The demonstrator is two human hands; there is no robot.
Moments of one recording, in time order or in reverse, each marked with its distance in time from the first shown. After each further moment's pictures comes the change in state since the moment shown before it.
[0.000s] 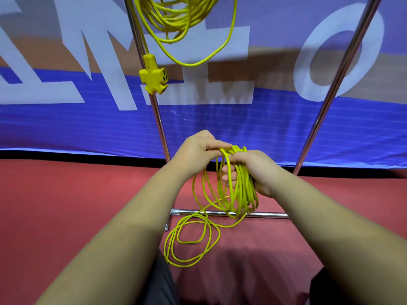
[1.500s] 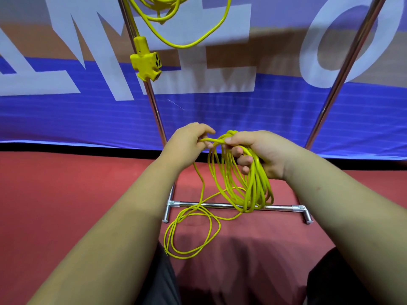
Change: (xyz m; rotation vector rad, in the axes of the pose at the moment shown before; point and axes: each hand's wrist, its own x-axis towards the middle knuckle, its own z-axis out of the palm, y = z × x) left_hand 0.007 -0.032 0.002 0.306 0.061 -0.011; right_hand -0.003 -0.029 -0.016 -0.022 -0.222 0.107
